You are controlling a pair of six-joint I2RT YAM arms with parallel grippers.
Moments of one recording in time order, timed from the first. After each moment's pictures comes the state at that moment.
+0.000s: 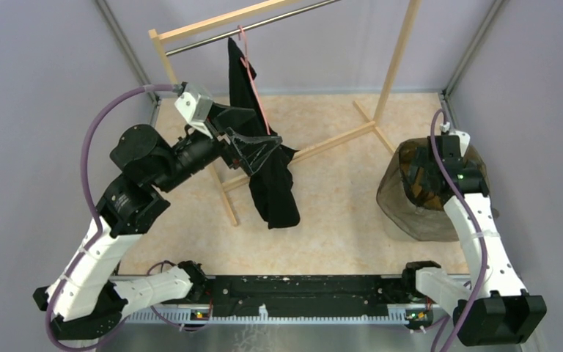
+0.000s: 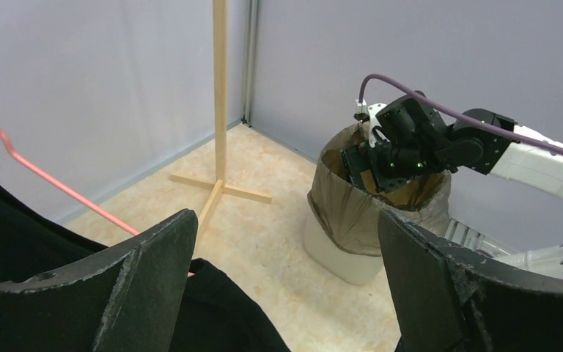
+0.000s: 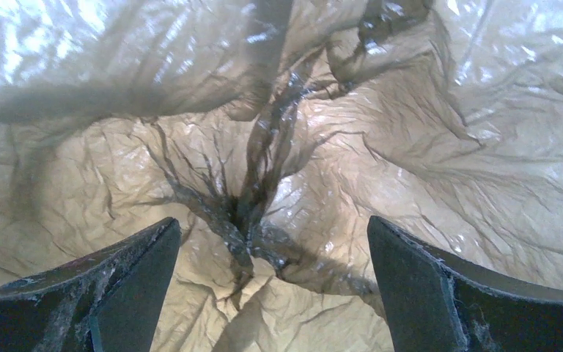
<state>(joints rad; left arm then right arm) -0.78 0.97 1.54 -0.39 0.17 -0.17 0.05 1.00 1.02 -0.92 0.44 0.29</state>
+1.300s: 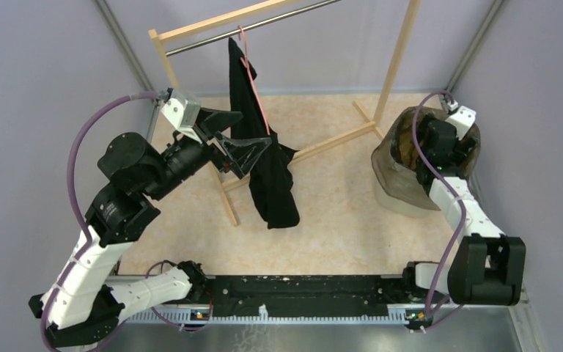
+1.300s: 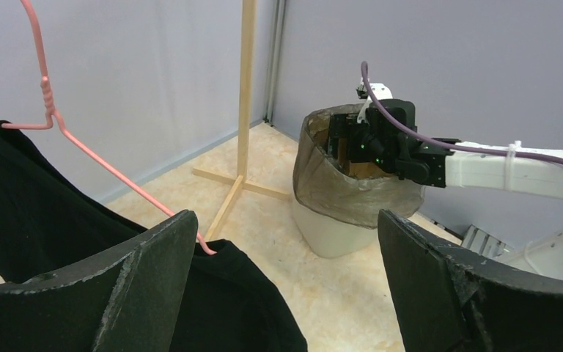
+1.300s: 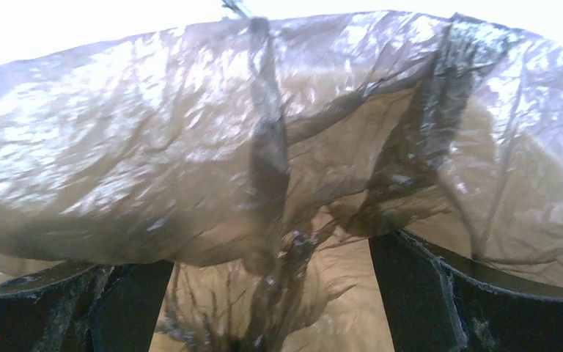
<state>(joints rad) -0.78 0.93 1.53 -0.43 0.10 -0.15 -0.01 1.22 0.82 0.05 0.59 0.22</state>
